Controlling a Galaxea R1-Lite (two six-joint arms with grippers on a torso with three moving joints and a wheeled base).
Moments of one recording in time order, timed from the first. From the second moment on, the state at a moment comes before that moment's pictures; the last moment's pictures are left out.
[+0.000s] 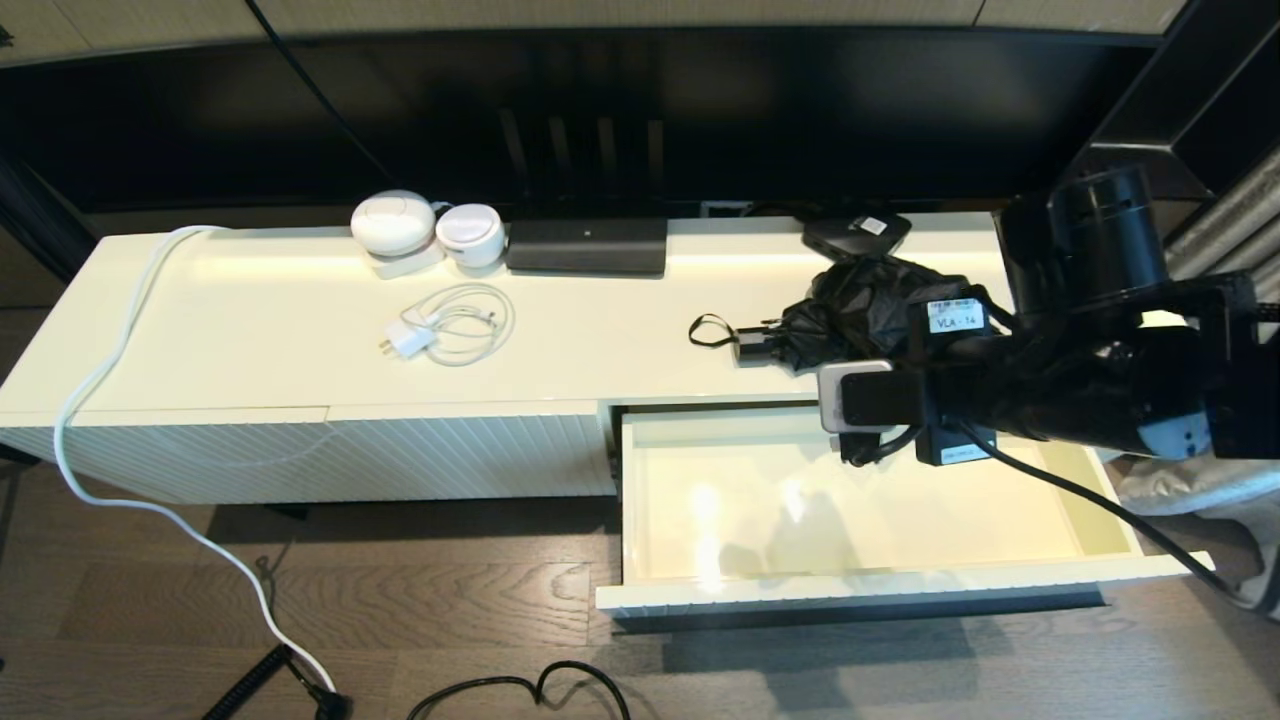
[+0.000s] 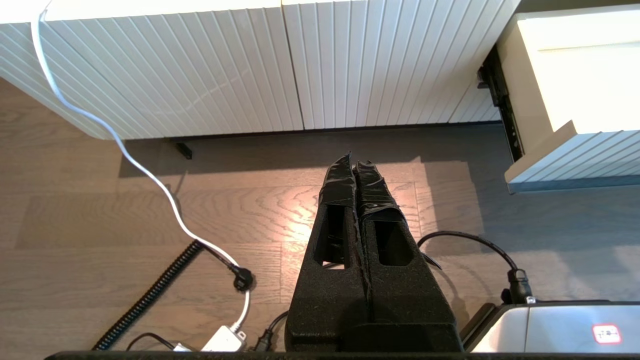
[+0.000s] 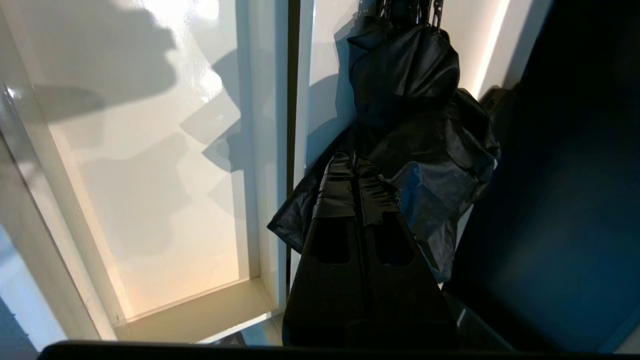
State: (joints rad) left arm 0.00 0.00 0.00 0.00 -0.01 0.03; right arm 0.53 1.65 -1.23 0.07 -0.30 -1.35
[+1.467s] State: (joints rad) left arm 0.00 0.00 0.00 0.00 -0.01 0.03; right arm 0.43 1.81 -1.40 0.00 -0.24 -1.44
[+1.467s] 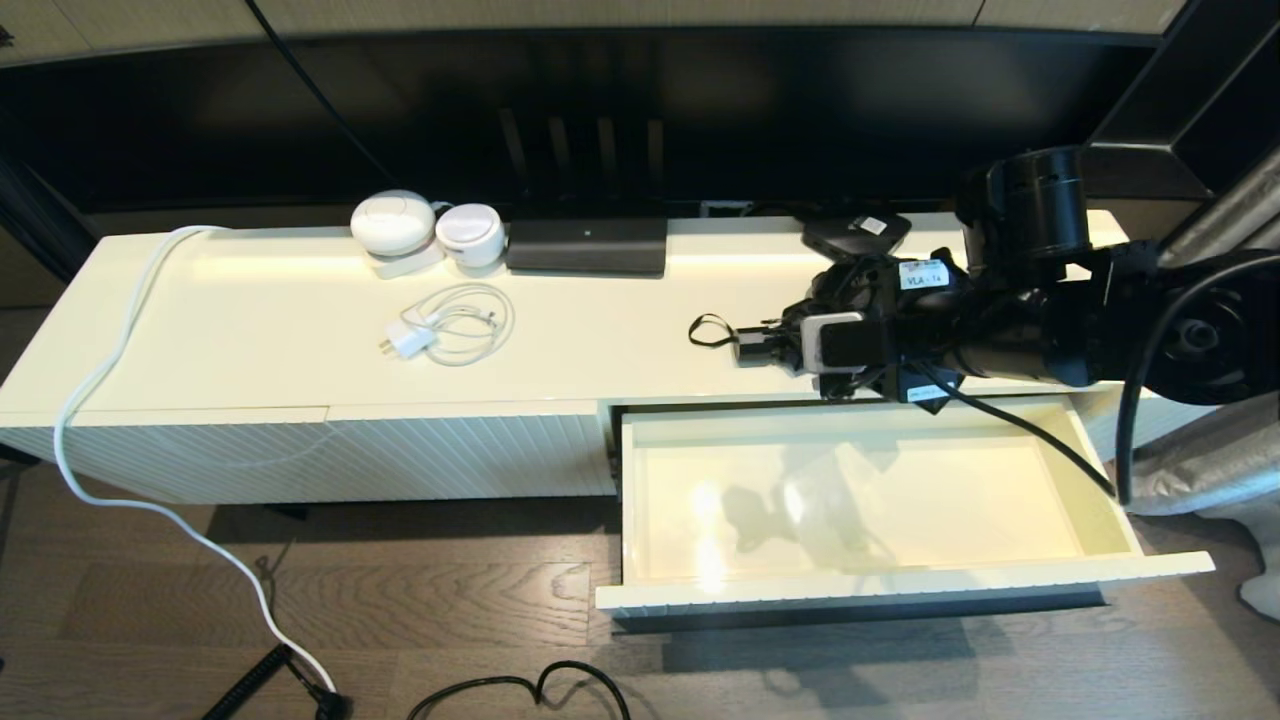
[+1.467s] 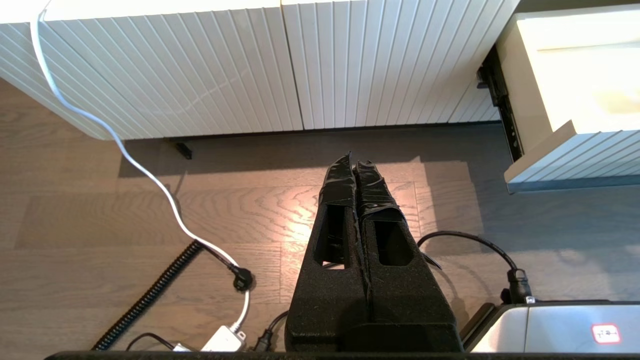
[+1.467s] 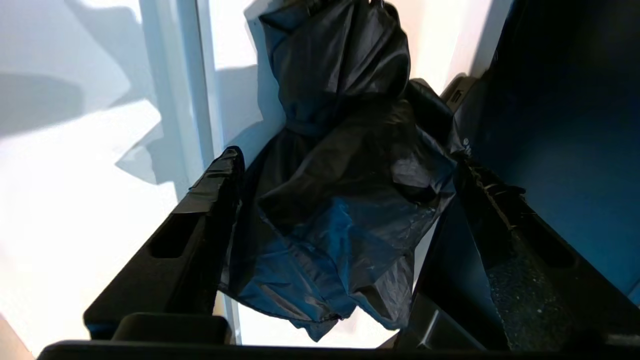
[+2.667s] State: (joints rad) left arm 0.00 0.00 0.00 0.00 -0.01 0.03; right arm 0.37 2.04 -1.62 -0.02 -0.30 -1.39
